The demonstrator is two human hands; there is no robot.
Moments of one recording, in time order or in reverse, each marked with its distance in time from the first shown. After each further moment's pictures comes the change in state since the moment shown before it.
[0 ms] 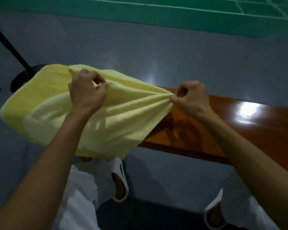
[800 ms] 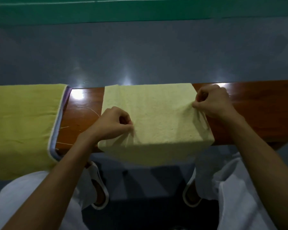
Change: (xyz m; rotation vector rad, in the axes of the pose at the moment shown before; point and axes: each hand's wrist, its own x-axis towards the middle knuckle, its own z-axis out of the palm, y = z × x) left_hand -0.084 0.148 0.102 -0.104 -0.959 0.231; right_hand -0.065 0.185 -0.136 -0.143 -0.019 0.319
